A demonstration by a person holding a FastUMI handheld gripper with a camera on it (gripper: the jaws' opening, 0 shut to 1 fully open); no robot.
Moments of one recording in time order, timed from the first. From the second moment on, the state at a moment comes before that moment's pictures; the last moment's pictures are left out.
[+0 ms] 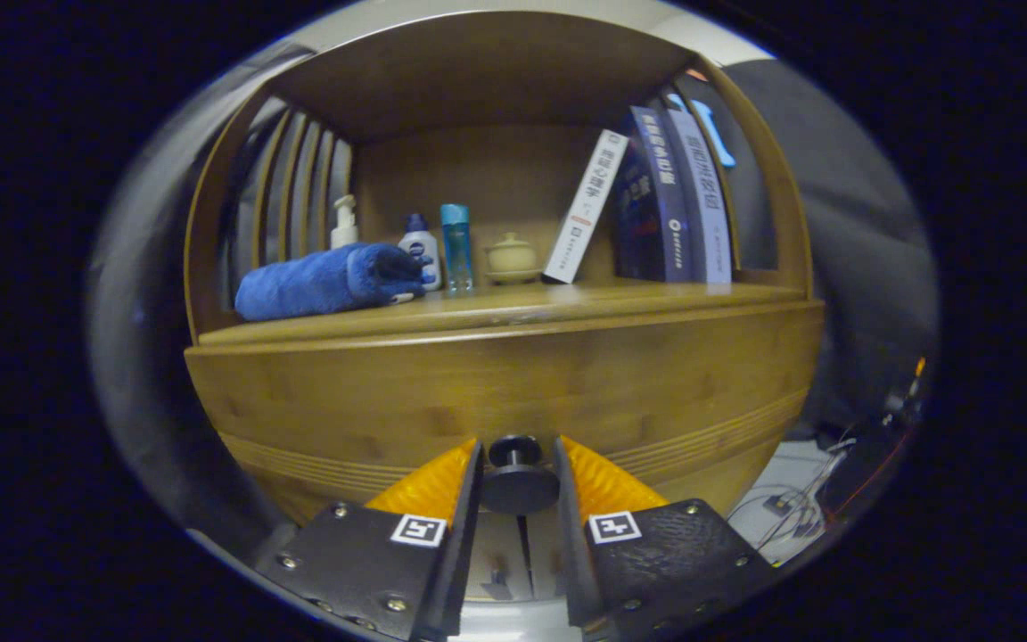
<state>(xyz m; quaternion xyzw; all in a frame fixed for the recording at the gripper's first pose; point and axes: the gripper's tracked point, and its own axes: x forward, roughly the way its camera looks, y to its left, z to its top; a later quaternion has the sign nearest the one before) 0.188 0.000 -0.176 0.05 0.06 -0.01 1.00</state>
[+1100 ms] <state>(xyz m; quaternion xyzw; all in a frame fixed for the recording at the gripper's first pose) 0.046 -0.004 -0.192 0.00 0.09 0.01 1.00</state>
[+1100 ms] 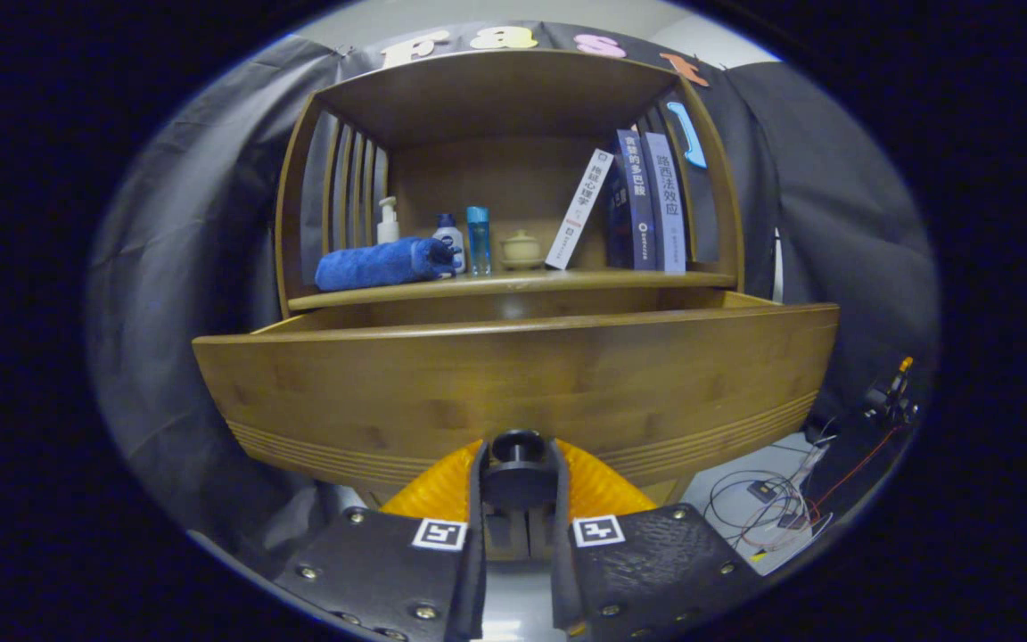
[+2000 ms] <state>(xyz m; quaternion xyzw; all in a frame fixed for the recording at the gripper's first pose) -0.006 -0.006 -0.196 0.00 0.11 0.03 0.99</state>
